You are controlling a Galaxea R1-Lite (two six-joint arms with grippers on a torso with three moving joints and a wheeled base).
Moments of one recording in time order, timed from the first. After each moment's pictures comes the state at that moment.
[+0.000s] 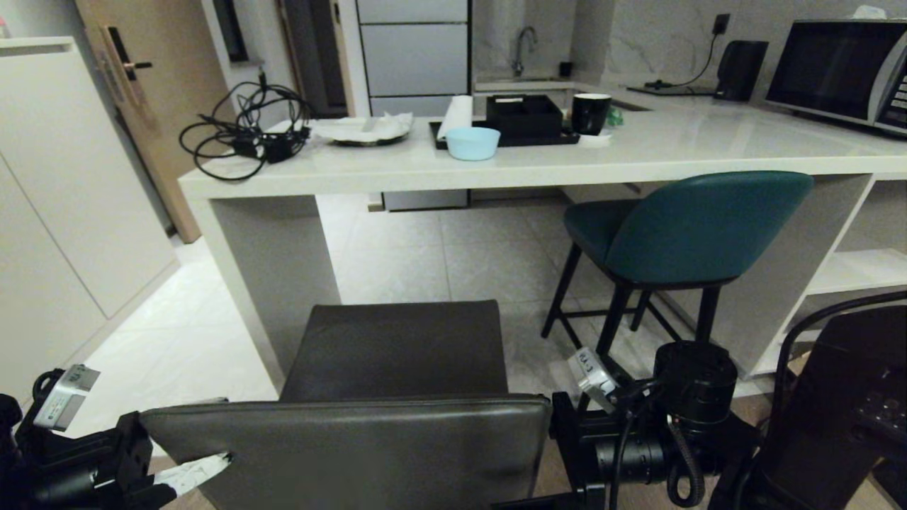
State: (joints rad) left arm 0.44 1.92 -0.04 -1.52 -1.40 0.13; right arm 0.60 2.08 -0.43 -1.52 1.00 0.02
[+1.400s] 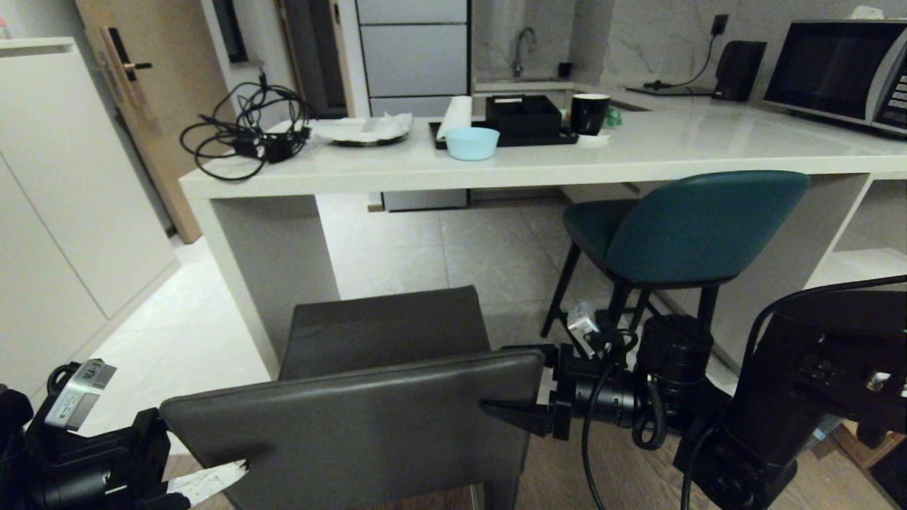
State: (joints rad) left arm 0.31 1.83 0.00 -1.52 -1.39 0.08; right arm 0.48 2.18 -0.59 -1.52 0.77 0.04
